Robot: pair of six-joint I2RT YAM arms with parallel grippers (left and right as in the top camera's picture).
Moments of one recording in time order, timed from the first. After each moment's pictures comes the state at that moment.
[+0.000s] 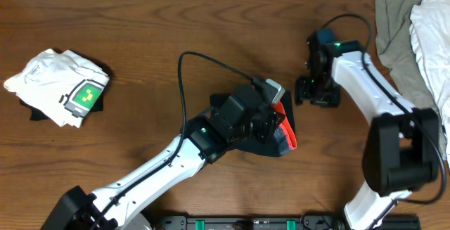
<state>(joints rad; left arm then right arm) -0.82 1.43 0.92 -0.13 0.25 -0.35 0.18 1.87 1.38 -1.09 -0.05 0.30</state>
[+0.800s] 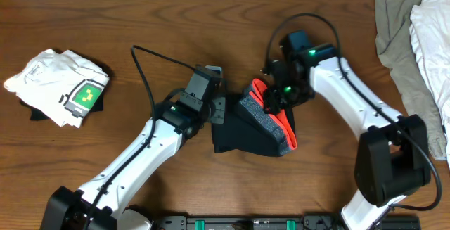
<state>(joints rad) -0.53 1.43 0.93 -0.49 0.01 -0.38 0.38 1.85 1.38 -1.03 -0.31 -0.09</state>
